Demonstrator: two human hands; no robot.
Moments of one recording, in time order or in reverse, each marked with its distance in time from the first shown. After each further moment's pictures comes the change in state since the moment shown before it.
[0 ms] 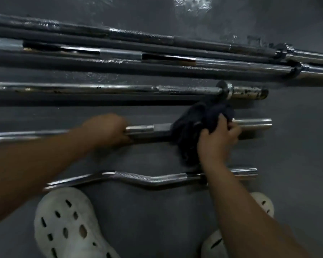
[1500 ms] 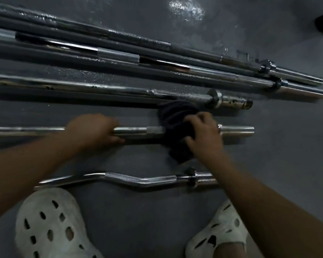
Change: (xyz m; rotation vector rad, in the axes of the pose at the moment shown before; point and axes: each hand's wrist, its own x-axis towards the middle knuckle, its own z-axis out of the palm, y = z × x) left_hand -0.015 -0.005 0.003 -0.088 0.173 0.024; right_hand 0.035 0.003 -0.026 -0.292 -0.337 -0.572
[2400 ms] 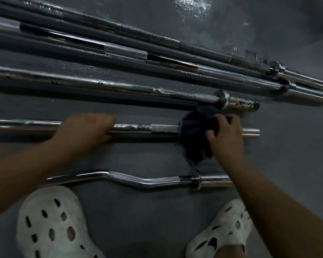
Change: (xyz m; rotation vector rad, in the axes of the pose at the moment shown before) left_hand -0.016 -0.023 0.015 0.236 0.275 0.091; right_hand 0.010 0.026 -0.009 -0.078 0.092 0.218
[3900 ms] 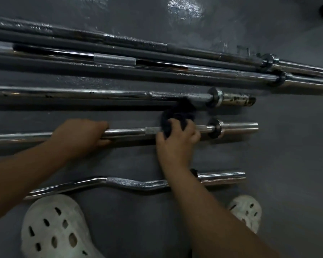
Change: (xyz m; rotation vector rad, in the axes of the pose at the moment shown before) left_hand 0.015 -0.002 -0.010 0.004 -0.239 -0.076; right_hand -0.055 -0.110 0.047 0.288 0.058 0.194
